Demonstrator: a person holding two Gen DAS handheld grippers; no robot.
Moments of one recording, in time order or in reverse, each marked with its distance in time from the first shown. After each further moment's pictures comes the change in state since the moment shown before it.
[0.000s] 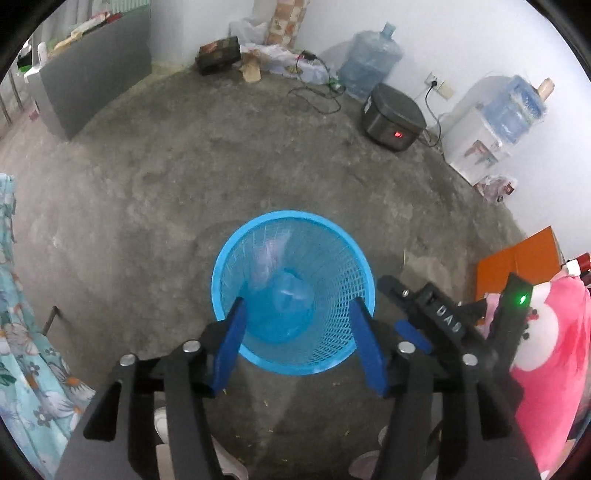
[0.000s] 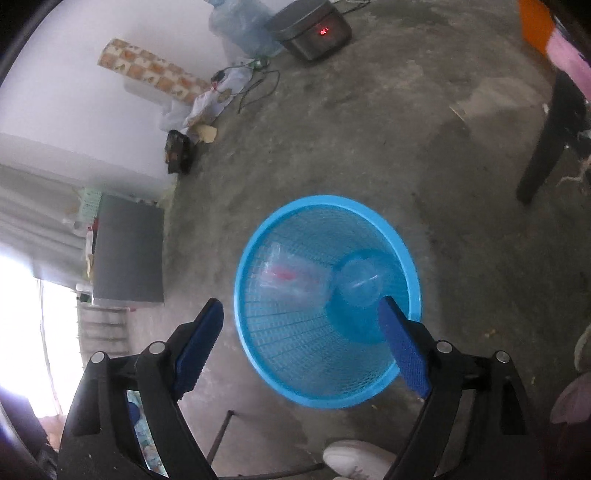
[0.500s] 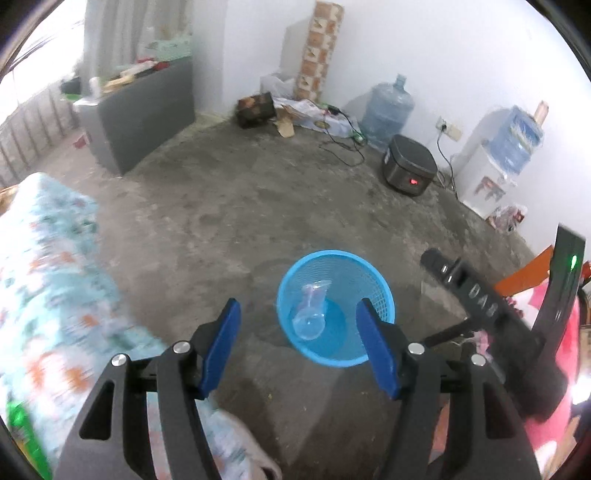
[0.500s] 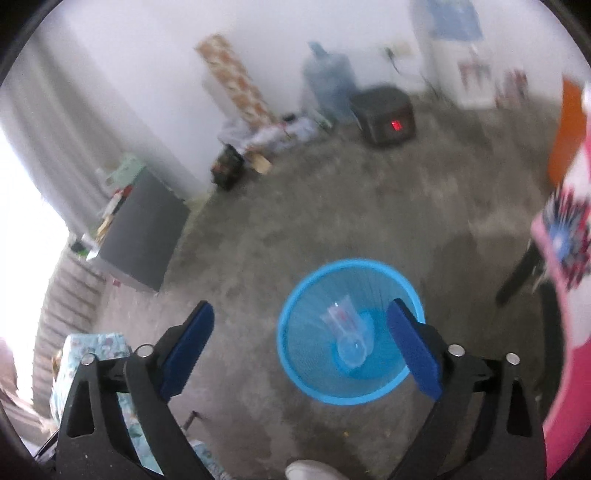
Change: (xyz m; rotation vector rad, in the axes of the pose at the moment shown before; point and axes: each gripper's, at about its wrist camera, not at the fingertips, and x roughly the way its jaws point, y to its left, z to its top) left arm -0.154 0.037 -0.040 -0.025 -0.195 0.118; right arm -0.108 0.136 -0.051 -0.418 -0.249 -0.048
